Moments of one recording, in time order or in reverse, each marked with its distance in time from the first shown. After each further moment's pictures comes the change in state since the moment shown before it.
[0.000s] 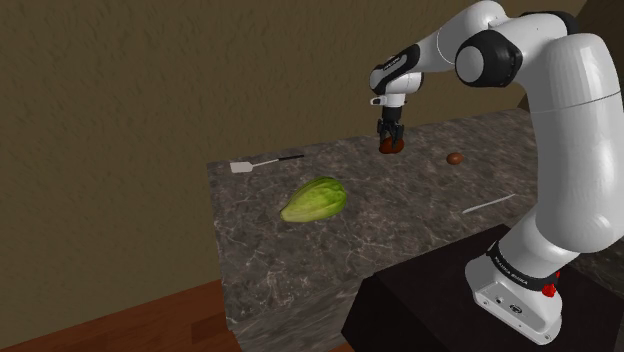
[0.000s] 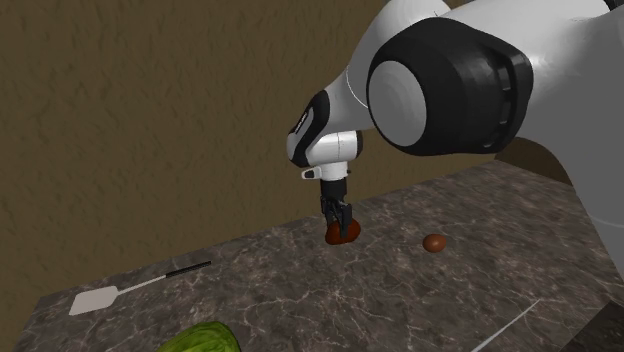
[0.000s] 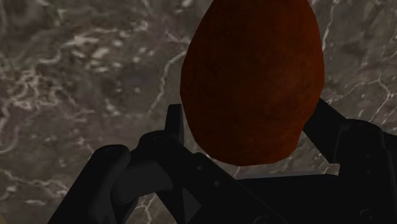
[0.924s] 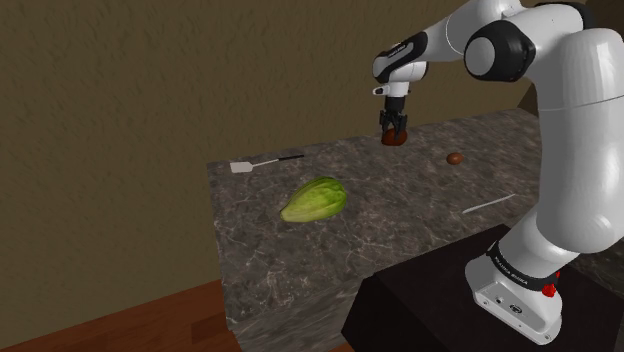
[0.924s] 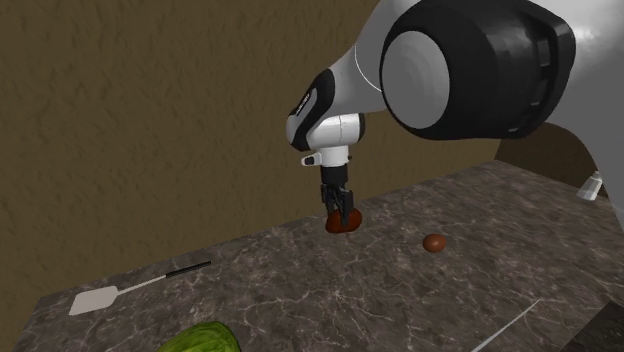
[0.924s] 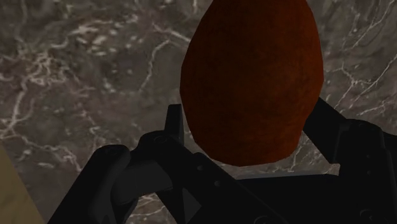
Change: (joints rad) arm 0.011 -0.065 -0.018 0.010 -0.025 -0.072 0.014
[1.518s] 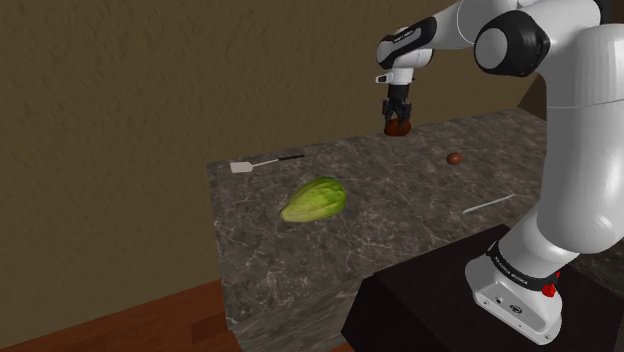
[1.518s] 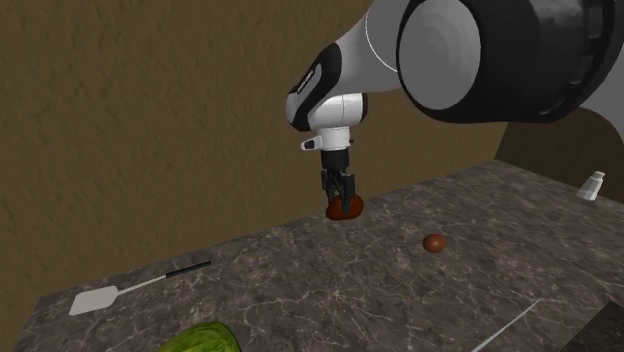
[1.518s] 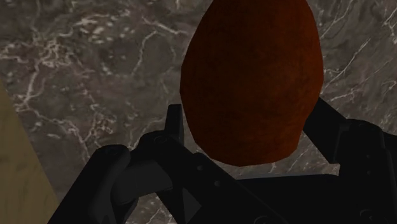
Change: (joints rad) arm 0.008 -0.063 -0.016 0.027 -0.026 -0.086 0.014
